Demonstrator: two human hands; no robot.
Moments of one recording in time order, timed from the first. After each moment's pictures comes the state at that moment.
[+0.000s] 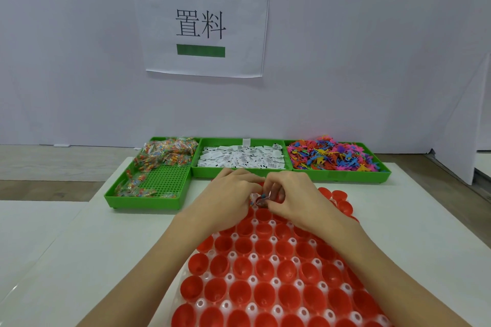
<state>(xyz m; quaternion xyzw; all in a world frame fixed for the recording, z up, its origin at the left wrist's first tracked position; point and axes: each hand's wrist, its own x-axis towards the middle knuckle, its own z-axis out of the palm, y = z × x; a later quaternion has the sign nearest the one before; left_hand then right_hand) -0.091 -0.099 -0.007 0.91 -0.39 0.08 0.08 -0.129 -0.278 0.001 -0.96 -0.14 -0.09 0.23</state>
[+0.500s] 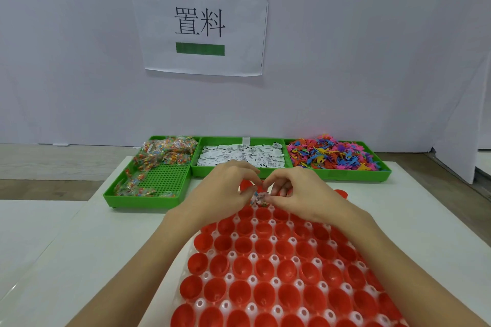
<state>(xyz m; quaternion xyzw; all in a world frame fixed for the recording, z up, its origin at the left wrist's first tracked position) -0.090 -0.093 0.004 0.90 -0.36 0.11 0.23 -0.125 -0.293 0.006 -0.94 -0.13 -0.05 0.30</state>
